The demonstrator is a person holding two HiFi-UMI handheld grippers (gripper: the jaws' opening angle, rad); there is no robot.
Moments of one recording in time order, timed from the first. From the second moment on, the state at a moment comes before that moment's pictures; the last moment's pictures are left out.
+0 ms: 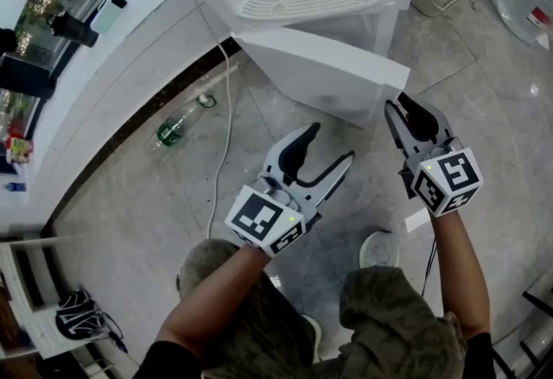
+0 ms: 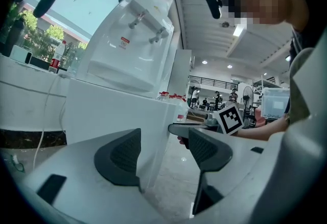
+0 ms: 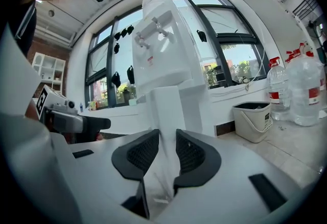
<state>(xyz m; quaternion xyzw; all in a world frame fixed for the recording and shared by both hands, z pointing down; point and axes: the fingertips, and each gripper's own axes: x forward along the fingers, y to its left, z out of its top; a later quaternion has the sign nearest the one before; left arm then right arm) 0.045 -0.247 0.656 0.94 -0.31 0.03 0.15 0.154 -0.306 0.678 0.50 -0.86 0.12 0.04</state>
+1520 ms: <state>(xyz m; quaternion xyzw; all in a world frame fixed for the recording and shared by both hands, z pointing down) 0.053 -0.205 0.629 0.93 -0.34 0.03 0.16 0.061 -0.211 0.678 0.37 -0.92 0.10 0.04</state>
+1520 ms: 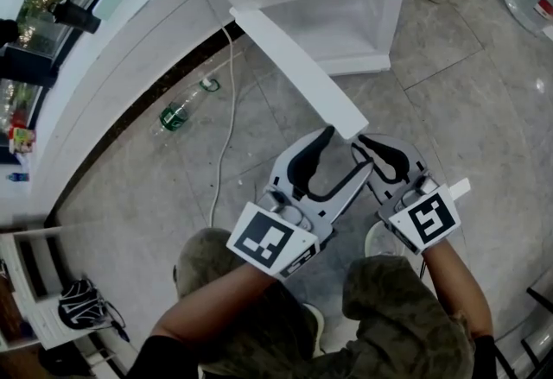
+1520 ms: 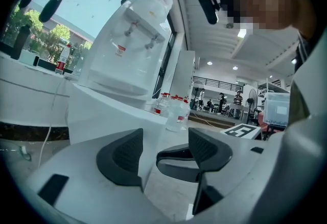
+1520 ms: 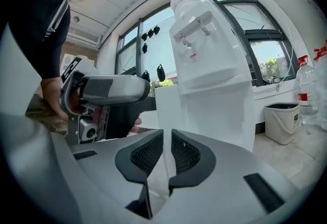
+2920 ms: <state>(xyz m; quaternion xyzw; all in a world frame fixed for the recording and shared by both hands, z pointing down) -0.032 -0.194 0.635 0.84 -0.50 0.05 0.18 -0.046 -0.171 0.682 0.27 -0.96 0.05 0.04</state>
